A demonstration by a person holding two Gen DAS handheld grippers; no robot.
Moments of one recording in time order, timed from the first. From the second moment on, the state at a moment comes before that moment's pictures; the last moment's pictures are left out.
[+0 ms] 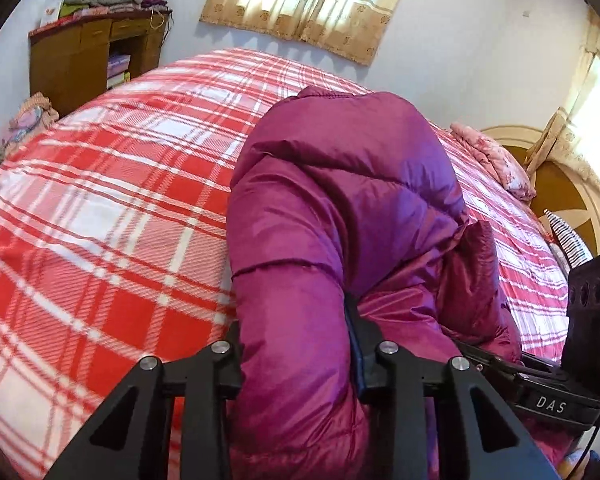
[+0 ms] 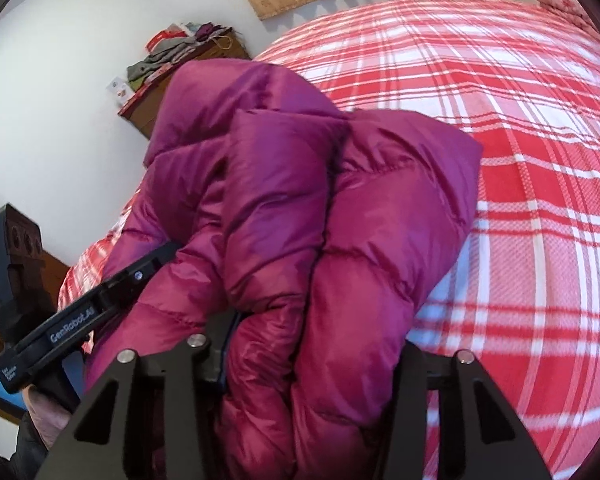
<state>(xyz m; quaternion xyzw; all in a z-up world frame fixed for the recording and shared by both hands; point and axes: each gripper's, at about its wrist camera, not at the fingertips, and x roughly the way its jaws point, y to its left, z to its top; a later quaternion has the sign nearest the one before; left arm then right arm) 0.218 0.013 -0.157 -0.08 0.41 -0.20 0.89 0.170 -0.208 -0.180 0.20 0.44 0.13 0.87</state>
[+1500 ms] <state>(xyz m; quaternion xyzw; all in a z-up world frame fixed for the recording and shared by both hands) 0.292 0.251 -0.175 -0.11 0.37 0.09 0.92 0.331 -0.028 -0.113 0.07 0.32 0.20 0.92</state>
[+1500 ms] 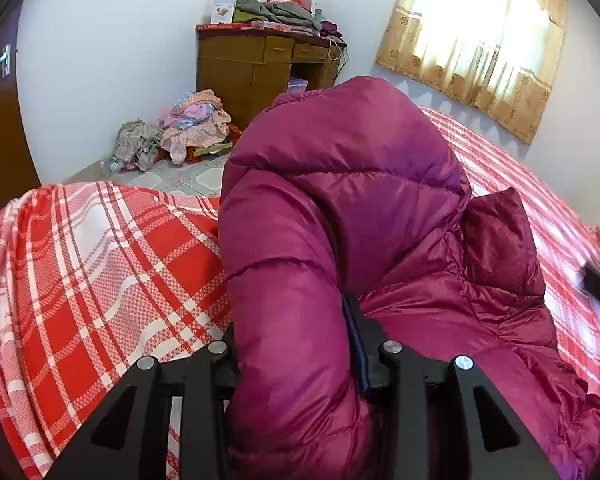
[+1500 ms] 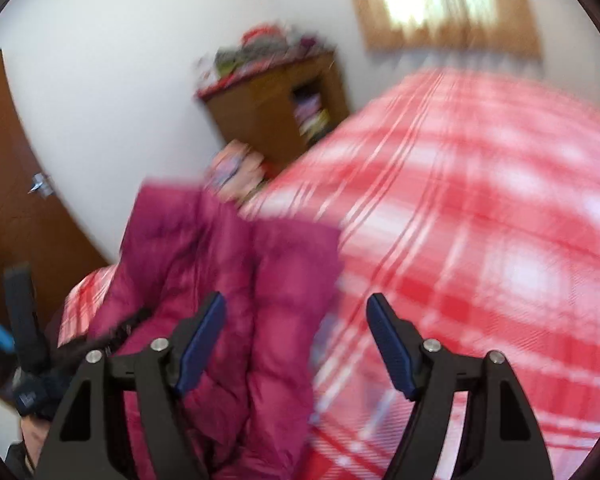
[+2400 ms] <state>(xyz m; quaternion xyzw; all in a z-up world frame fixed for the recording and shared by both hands) 0.363 0.244 -0.167 0.01 0.40 0.14 0.91 0.396 0.038 -0.192 -0.01 0.42 0.11 0.90</state>
